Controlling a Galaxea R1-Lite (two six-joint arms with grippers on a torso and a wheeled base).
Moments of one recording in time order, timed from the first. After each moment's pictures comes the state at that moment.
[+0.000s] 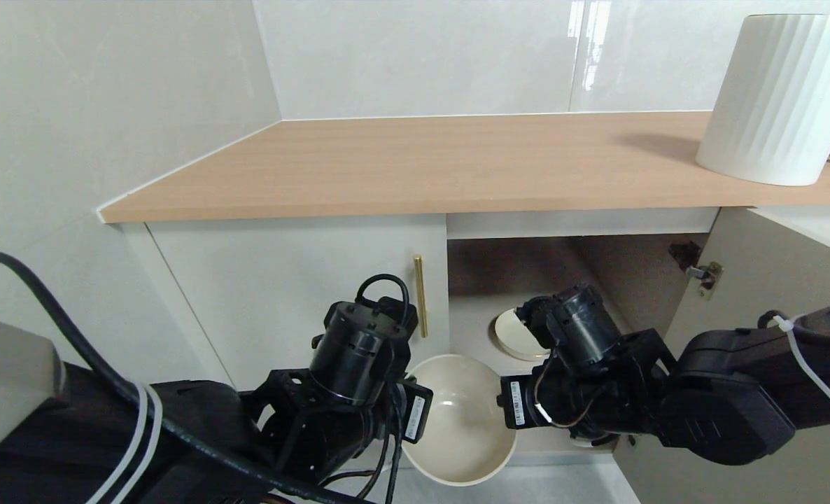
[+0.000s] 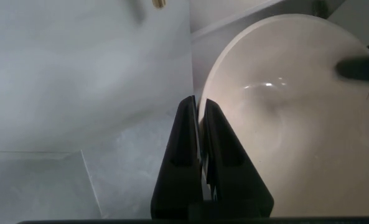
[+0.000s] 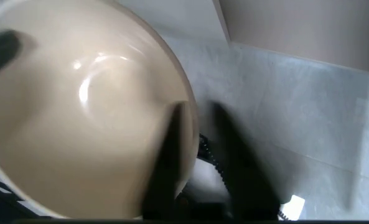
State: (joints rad) left arm -0.78 1.86 -0.78 -0.40 0.33 -0.21; right arm 0.75 1.92 -0.98 -0.17 -0.08 0.50
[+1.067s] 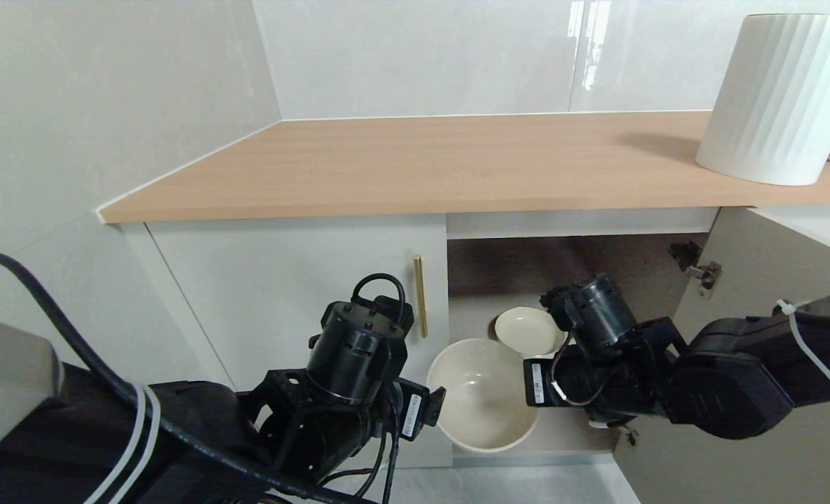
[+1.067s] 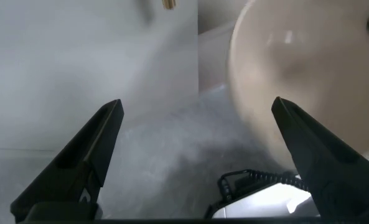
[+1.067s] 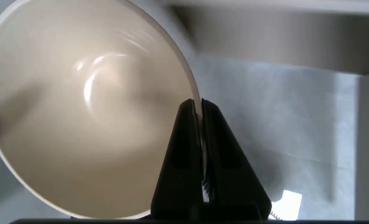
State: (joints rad) left arm -0.78 1.85 -0.78 -0.41 0.35 -0.21; right arm 0.66 1.92 -0.98 -0.17 -0.14 0.50
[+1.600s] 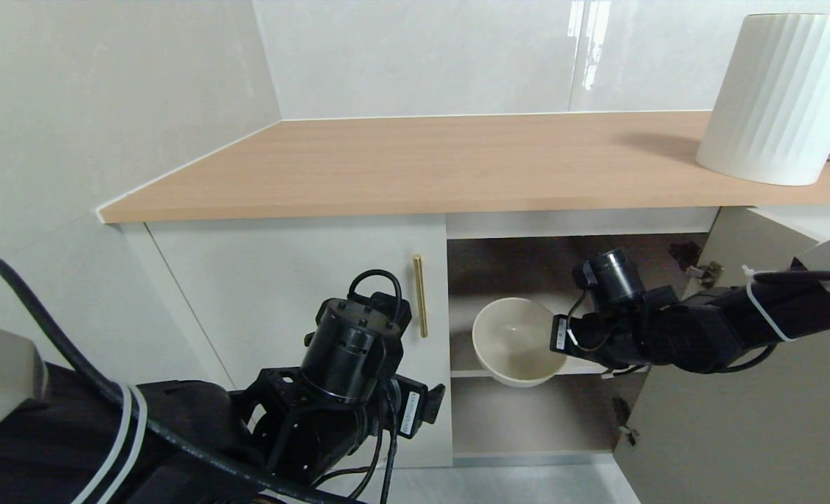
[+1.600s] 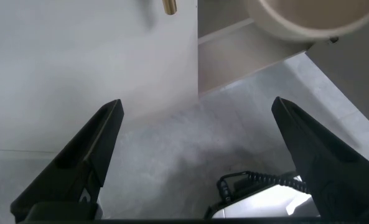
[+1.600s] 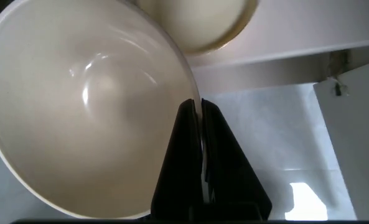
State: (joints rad) left arm -0.78 1.84 -0.77 -0.41 0.35 -0.21; right arm 0.47 2.05 -1.12 -0.17 -0.20 0.56
